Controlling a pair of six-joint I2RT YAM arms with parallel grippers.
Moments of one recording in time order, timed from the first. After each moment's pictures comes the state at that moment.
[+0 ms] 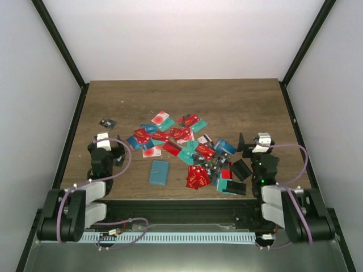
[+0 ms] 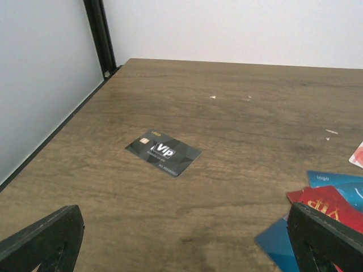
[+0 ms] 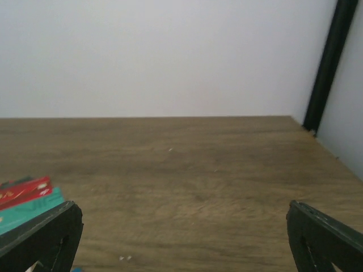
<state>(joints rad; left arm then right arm) -0.06 1.10 0.08 0.79 -0.24 -0.05 0.08 1.08 0.01 1.09 0.08 0.00</state>
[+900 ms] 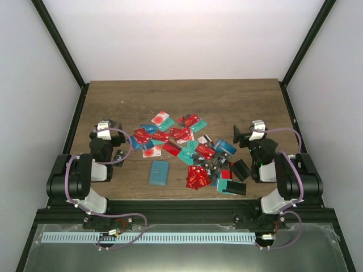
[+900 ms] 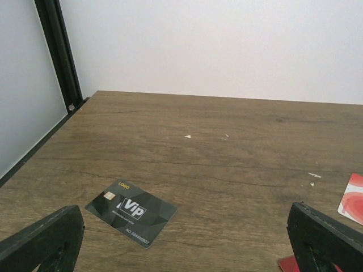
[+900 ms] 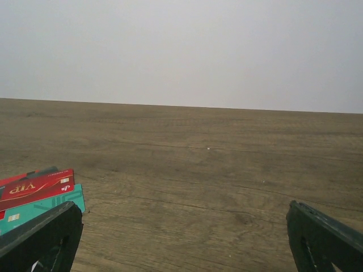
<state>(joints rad) 0.05 1.56 0.25 1.19 -0.02 -0.06 -0.01 1.54 0.23 1.26 -0.22 0.01</state>
